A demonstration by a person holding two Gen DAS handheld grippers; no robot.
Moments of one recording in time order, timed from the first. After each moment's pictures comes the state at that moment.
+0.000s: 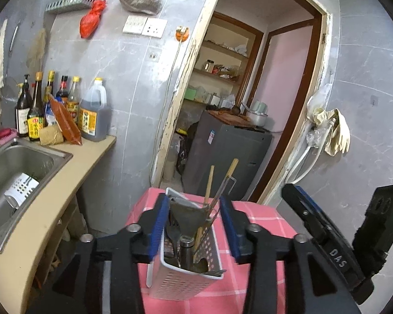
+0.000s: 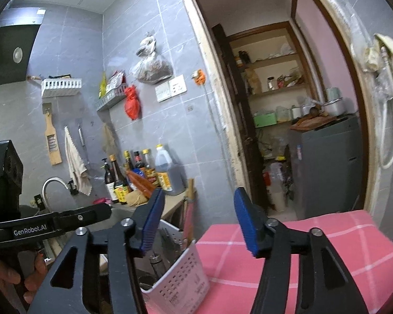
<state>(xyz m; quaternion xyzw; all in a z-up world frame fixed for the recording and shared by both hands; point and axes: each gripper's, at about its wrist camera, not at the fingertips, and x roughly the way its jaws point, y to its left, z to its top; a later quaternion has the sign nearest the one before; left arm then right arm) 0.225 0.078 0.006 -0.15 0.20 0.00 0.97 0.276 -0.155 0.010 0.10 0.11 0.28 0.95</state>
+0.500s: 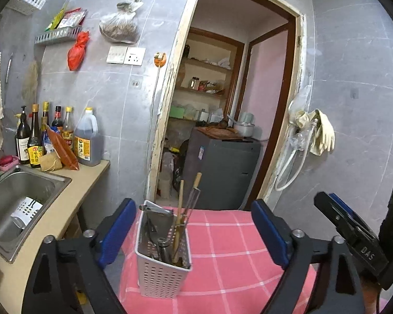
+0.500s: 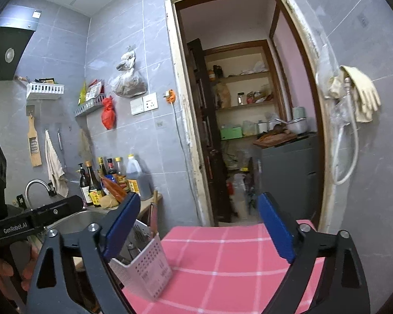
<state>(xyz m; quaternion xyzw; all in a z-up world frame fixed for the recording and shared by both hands) 0.176 0.032 0.038 -0.11 0.15 -0.01 0.98 0.206 -0.226 0.059 0.07 0.09 0.19 0.98</state>
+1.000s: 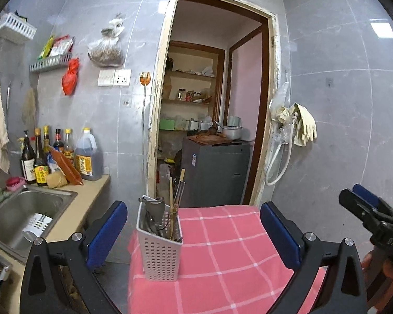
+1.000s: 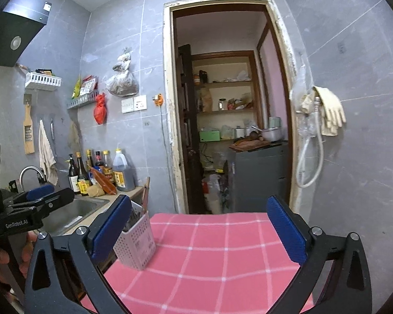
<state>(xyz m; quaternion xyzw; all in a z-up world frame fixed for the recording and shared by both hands) 0.099 0.008 0.042 -0.05 0.12 -0.02 0.99 0.098 -0.257 0.080 0.03 0.09 0.12 0.99</state>
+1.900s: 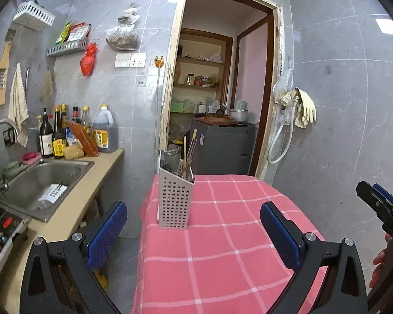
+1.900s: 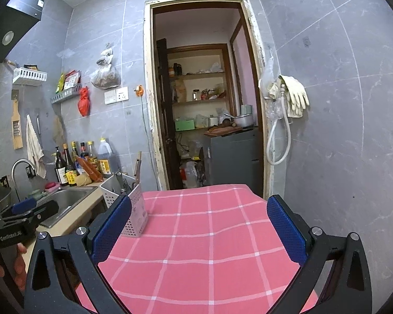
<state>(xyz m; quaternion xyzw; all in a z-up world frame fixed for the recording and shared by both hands) 0.017 0.022 0.002 -0.06 0.17 -0.01 0.98 -0.003 -0.264 0.046 0.05 0.12 0.04 0.99</state>
